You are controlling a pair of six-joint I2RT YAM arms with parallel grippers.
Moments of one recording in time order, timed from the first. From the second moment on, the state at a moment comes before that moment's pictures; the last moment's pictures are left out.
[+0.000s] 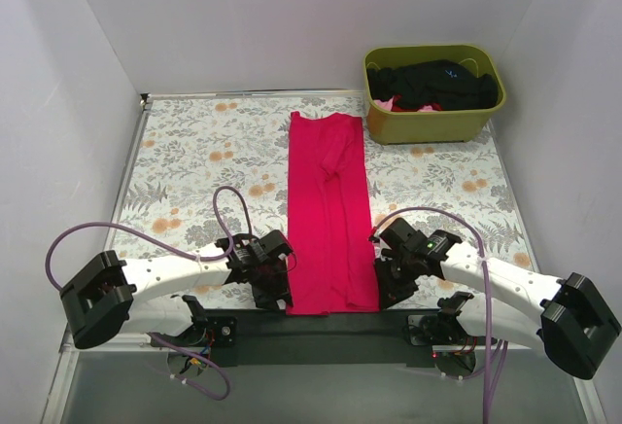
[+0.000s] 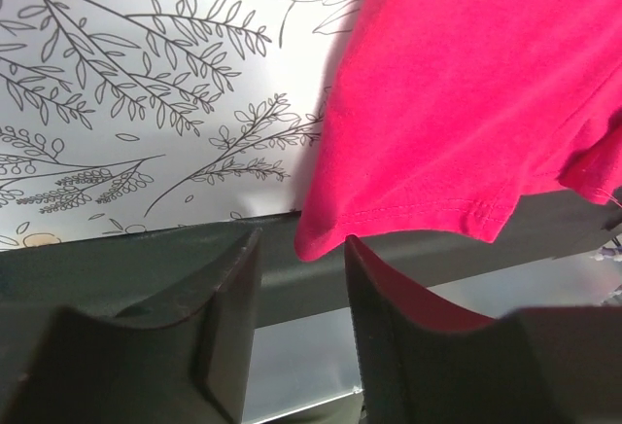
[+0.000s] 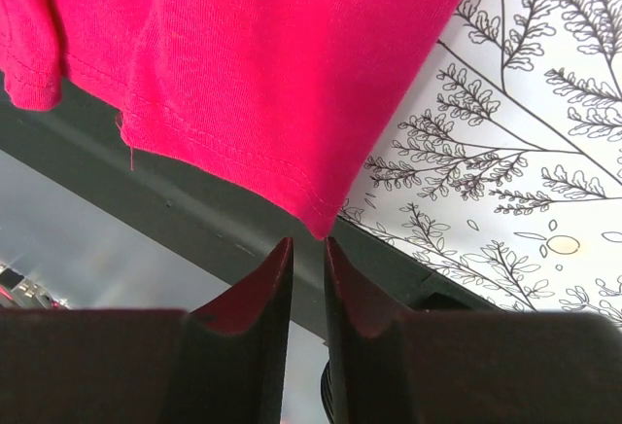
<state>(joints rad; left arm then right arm) -1.03 1.22 0.58 -0.64 0.15 -1.24 0.81 1.04 0.50 -0.77 -0.36 0.50</state>
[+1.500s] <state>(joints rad) -1.04 1.16 0.53 -0.59 0.29 -1.21 0.82 0.99 0.46 -0.75 -0.42 0.52</state>
